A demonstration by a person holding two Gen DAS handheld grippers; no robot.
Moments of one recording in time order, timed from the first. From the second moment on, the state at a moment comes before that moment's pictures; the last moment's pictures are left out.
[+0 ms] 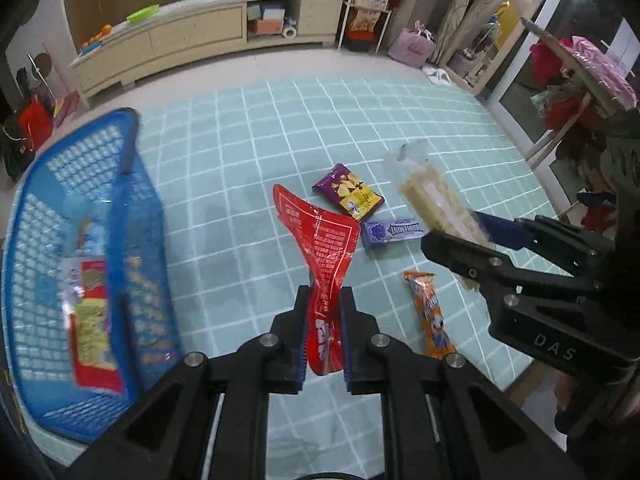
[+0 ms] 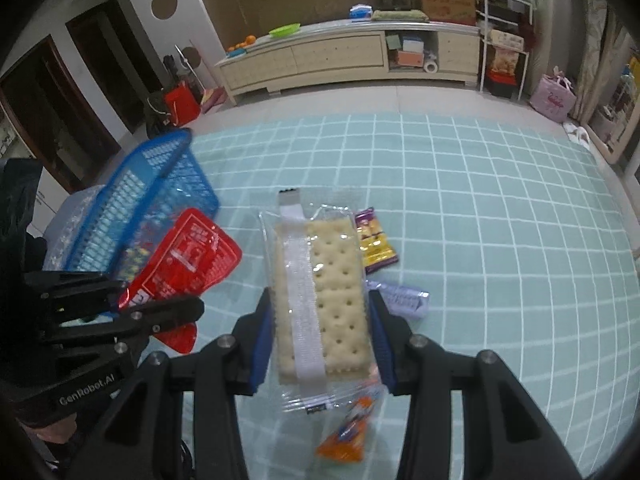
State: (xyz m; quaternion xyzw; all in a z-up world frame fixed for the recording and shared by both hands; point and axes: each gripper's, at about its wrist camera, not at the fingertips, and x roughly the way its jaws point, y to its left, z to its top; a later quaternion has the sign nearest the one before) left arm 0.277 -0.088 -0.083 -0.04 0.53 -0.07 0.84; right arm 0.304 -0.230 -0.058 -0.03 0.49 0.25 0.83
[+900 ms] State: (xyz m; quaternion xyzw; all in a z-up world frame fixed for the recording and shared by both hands) left arm 0.207 0.041 -0.028 -0.03 0.48 -0.03 0.88; right arm 0.225 -0.110 -0.015 -0.02 0.46 0.29 0.84
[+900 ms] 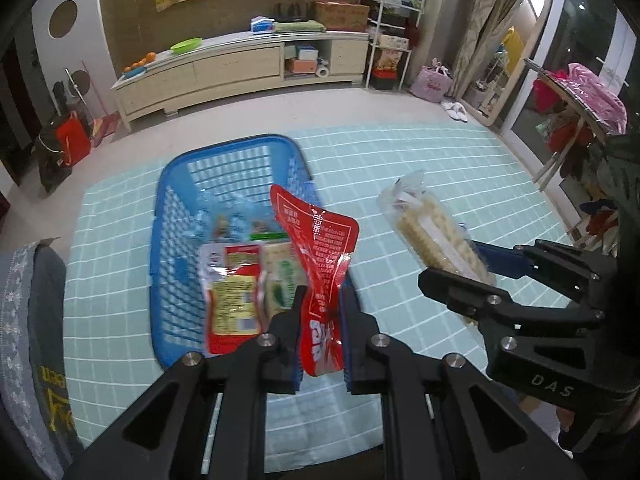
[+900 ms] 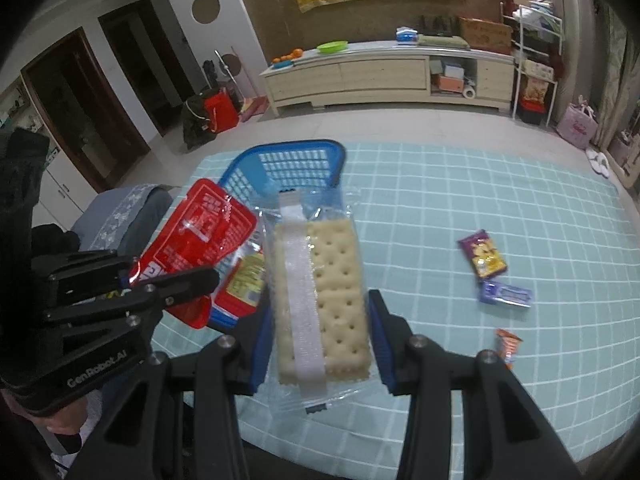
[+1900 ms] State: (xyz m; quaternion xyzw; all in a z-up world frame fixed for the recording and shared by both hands) left arm 0.230 0.112 -0.081 -0.04 0.52 0.01 0.85; right arm 0.246 -0.039 -0.044 -0.03 0.49 0.31 0.82
